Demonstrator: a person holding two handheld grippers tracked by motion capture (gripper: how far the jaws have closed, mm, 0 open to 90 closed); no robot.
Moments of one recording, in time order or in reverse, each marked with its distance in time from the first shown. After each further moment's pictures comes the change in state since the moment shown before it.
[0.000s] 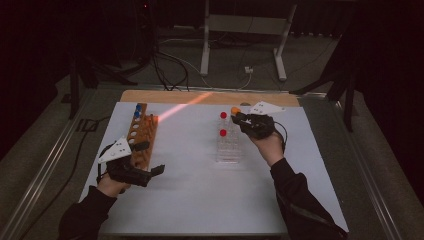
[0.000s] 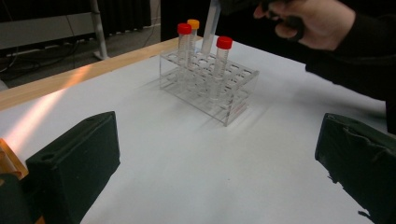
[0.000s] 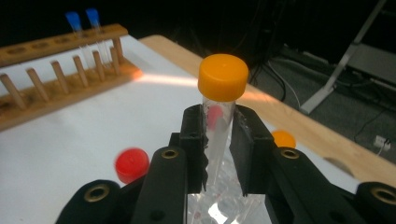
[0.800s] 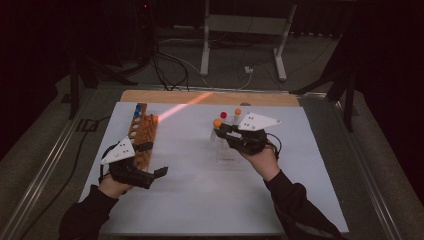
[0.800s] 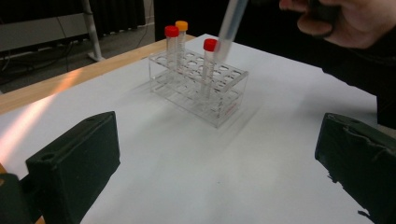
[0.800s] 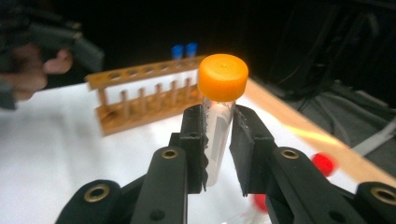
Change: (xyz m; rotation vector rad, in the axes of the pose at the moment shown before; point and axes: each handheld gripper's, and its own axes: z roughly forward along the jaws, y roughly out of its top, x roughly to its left) left arm -0.012 0.008 0.003 0.014 -0.019 0.029; right arm 0.068 0.021 -0.031 -0.083 0.195 -0.104
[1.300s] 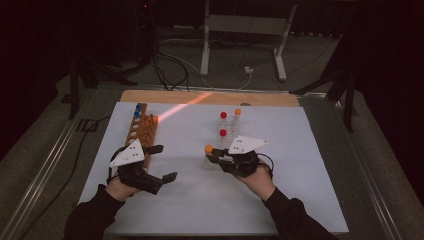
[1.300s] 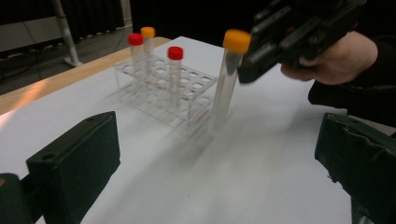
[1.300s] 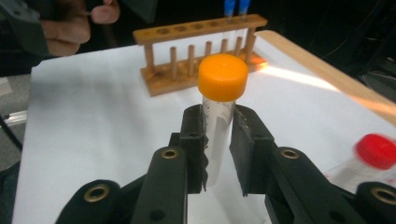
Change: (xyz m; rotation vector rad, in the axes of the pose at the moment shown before) left arm -0.022 0.011 0.013 0.000 -0.078 0.031; right arm 0.039 -0.036 0.008 0.091 0.120 0.004
